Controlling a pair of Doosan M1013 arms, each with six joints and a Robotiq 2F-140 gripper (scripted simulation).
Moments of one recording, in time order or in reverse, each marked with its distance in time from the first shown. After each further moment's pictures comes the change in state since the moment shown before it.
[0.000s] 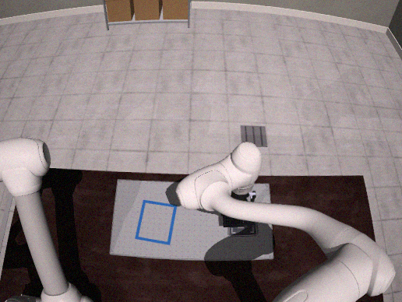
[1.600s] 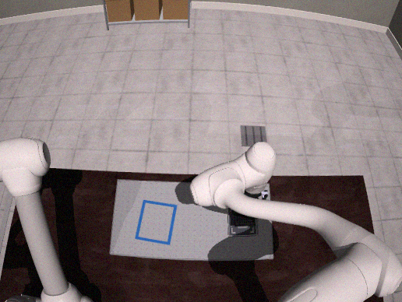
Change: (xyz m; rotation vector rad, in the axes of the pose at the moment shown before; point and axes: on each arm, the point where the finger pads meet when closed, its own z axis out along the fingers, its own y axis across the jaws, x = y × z) left arm 0.000 0.000 0.000 0.000 0.000 0.000; right arm 0.001 0.046 -0.002 0.000 0.000 0.000
